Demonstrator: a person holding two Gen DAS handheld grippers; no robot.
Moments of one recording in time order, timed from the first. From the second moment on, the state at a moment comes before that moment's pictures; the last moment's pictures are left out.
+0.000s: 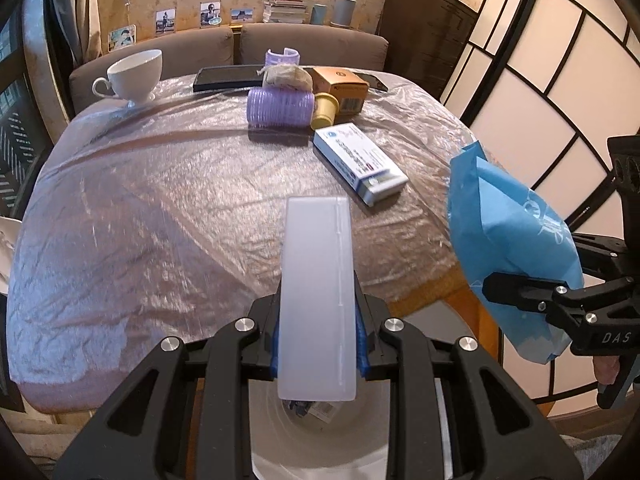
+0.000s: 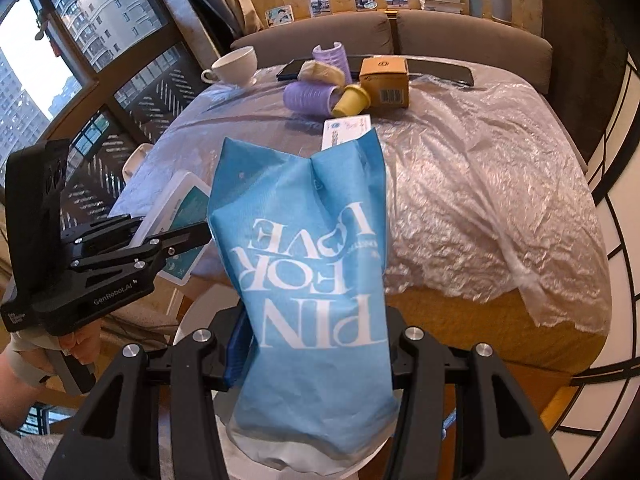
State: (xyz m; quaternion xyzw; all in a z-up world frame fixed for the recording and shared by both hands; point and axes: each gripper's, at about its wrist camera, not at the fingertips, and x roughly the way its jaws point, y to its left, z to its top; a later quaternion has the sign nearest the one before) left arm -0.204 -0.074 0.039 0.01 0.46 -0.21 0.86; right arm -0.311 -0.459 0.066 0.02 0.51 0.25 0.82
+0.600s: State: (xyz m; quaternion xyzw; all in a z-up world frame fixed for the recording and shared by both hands) left arm -0.243 -0.083 0.026 0.05 0.47 -0.23 0.85; right arm -0.354 -0.449 0.048 -0.04 0.54 0.27 0.80
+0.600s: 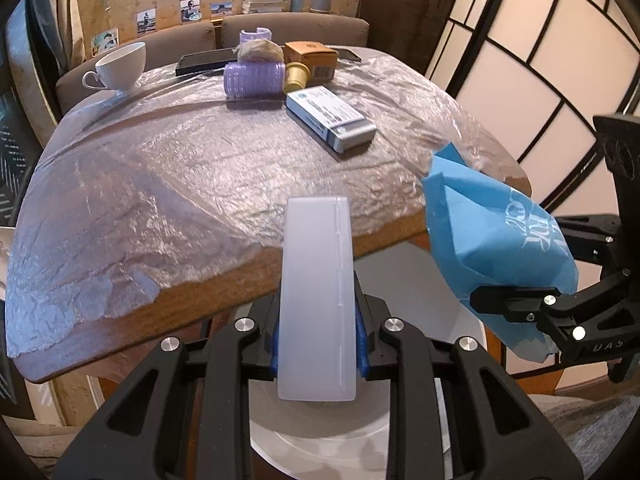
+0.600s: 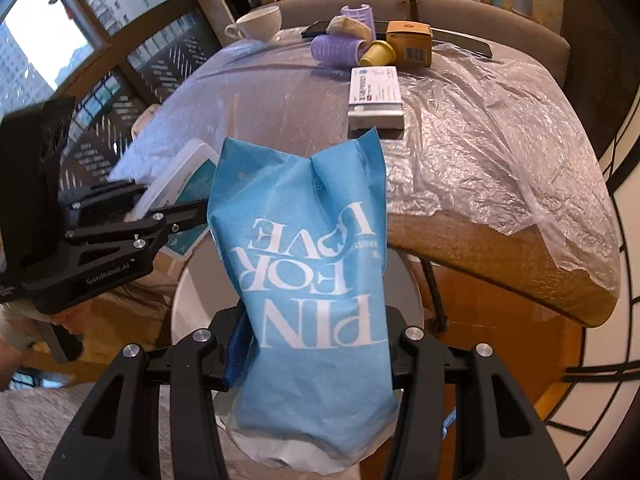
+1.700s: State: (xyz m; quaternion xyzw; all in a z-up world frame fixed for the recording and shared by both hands) left arm -0.269 -0.086 -0.028 0.07 0.53 -0.22 0.82; right arm -0.367 -0.435 -0.009 -0.08 0.59 0.27 0.75
